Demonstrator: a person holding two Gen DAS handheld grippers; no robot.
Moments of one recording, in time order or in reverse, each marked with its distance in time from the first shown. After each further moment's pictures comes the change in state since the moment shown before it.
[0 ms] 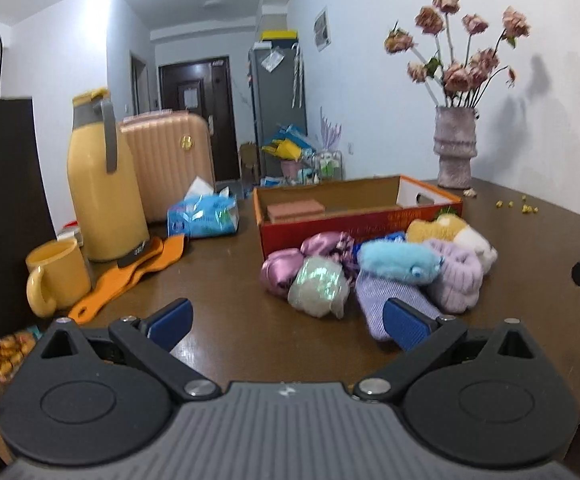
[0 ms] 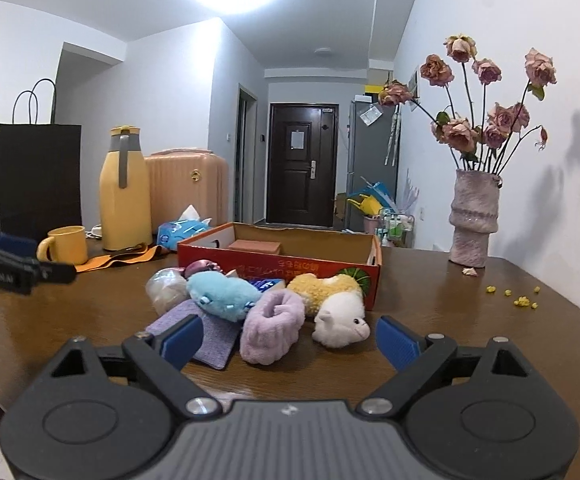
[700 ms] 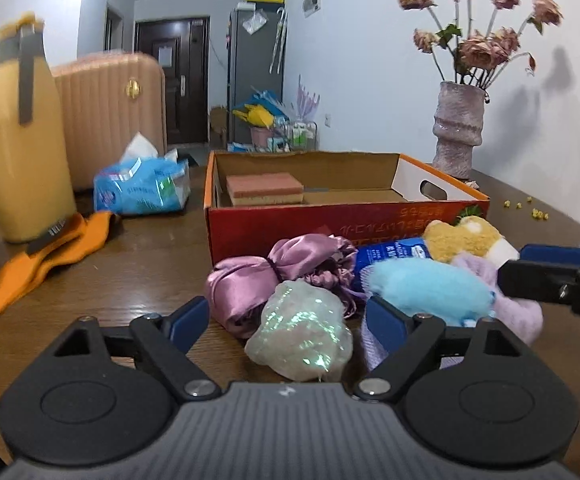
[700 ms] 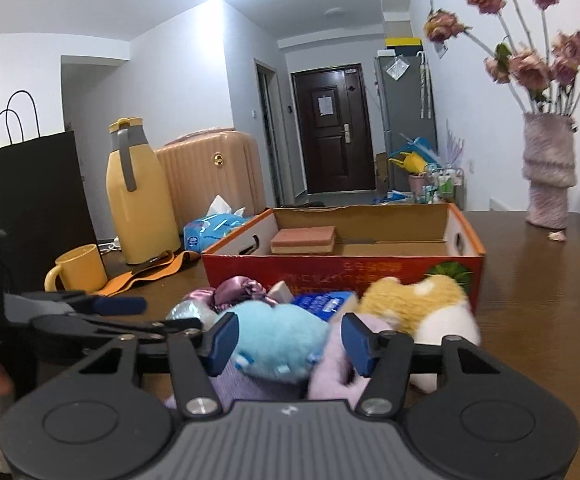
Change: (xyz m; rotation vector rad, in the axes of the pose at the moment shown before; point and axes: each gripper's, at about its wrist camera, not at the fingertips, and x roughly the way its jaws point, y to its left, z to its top) left arm 0.151 0.003 0.023 -0.088 0.104 -0.138; right arm 0.143 0.017 0.035 0.139 0.099 0.166
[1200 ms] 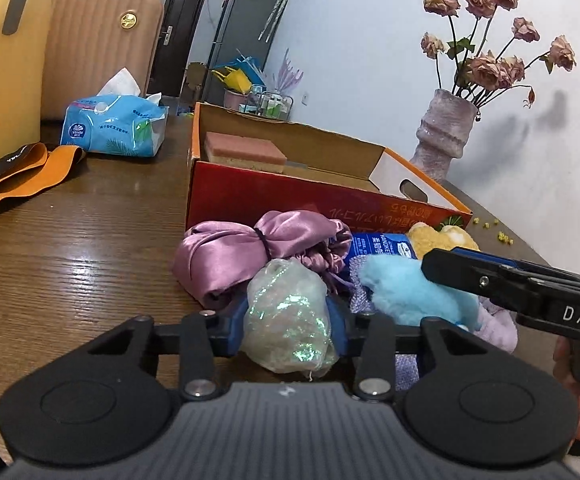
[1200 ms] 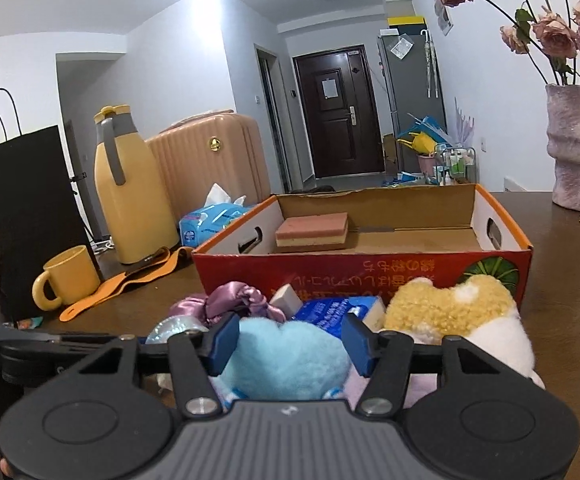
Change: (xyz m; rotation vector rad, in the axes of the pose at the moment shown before) left arm 0.019 0.026 -0.004 -0.165 0.075 -0.160; right arm 0.052 -0.005 0.010 0.042 0.043 0.033
